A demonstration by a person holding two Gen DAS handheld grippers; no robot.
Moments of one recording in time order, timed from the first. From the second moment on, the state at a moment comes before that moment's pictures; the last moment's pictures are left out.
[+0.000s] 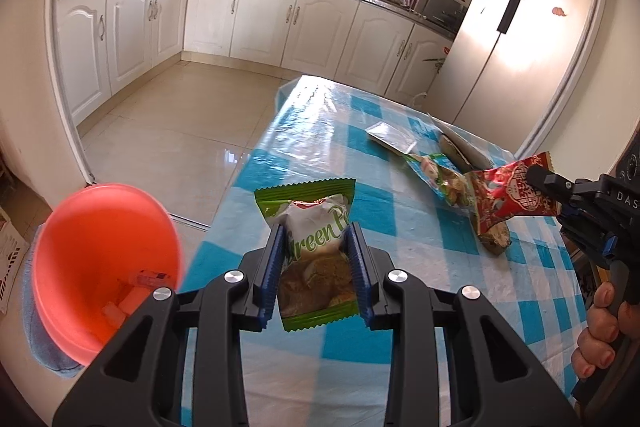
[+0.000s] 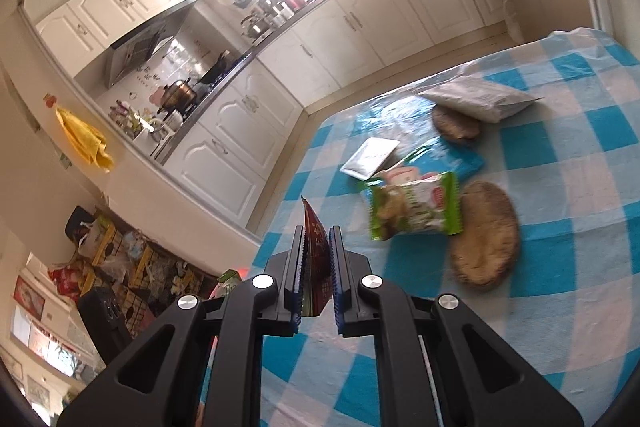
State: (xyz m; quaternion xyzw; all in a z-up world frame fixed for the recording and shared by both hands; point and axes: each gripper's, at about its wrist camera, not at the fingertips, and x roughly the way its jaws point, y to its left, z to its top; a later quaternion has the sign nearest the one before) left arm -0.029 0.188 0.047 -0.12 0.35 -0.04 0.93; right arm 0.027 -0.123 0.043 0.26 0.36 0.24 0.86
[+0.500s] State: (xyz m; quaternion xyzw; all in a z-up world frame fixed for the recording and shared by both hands) left arm -0.055 0.274 0.040 -0.15 0.35 0.03 0.93; right arm 0.032 -0.005 0.058 0.20 0.39 0.33 0.84
